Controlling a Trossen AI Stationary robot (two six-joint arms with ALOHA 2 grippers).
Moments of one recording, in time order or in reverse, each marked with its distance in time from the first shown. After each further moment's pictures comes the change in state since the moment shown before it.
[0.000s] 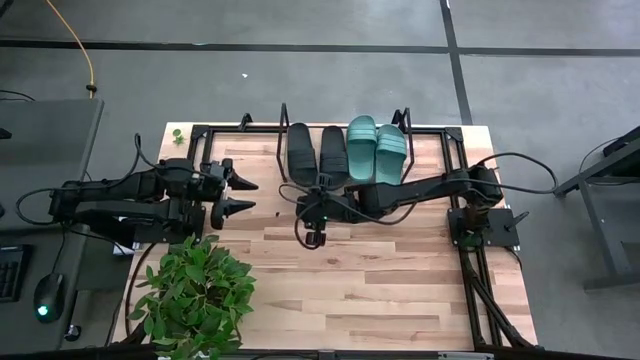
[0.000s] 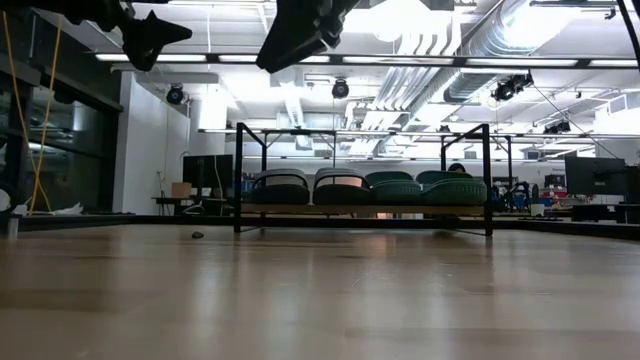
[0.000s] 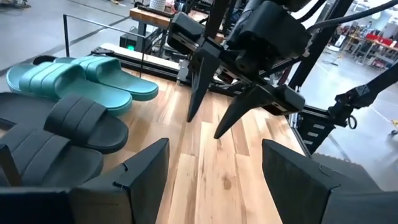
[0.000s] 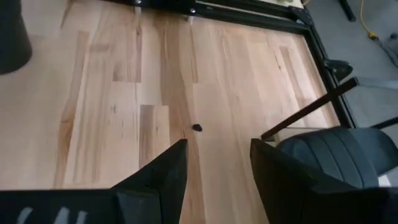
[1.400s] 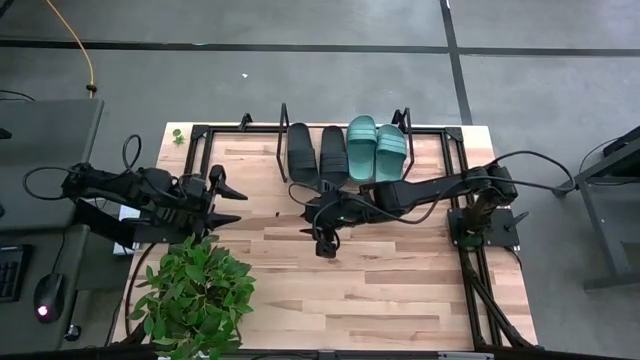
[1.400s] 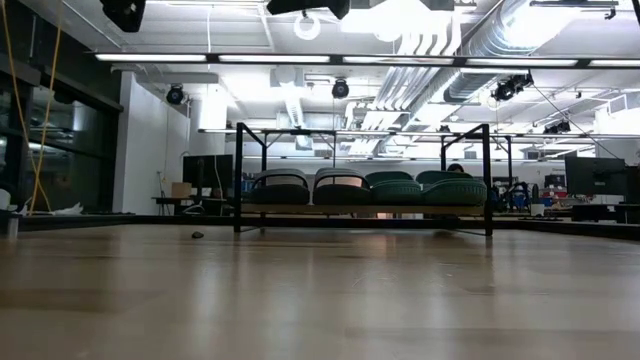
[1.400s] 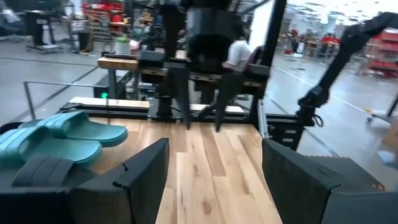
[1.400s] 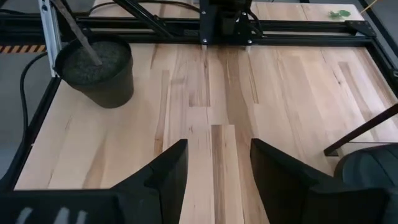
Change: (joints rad) left arm -0.334 -0.092 0.001 0.055 -0.226 0.136; right arm 0.043 -0.105 0.000 -0.013 -0.204 0.132
